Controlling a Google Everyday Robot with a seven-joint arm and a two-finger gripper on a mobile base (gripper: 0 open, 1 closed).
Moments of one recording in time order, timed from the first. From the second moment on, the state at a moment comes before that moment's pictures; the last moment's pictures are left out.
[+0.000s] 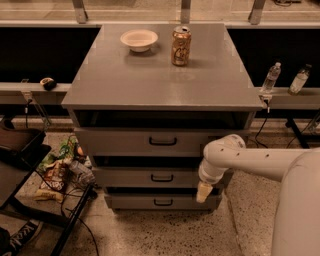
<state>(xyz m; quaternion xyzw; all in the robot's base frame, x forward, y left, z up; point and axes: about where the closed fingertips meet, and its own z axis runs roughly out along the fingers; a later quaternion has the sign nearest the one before) 0.591 -0.180 0.450 -0.64 0.76 -0.01 0.10</state>
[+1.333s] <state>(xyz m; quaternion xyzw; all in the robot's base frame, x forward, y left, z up) 0.562 -0.175 0.461 -0.60 0.79 0.02 0.13</state>
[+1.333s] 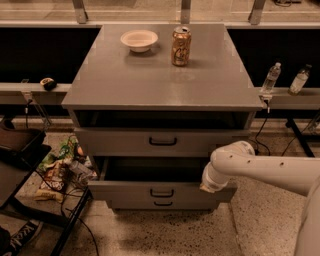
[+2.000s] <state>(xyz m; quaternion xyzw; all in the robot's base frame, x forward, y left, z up) 0.562 -0.176 0.466 -0.60 0.79 0.02 0.13</state>
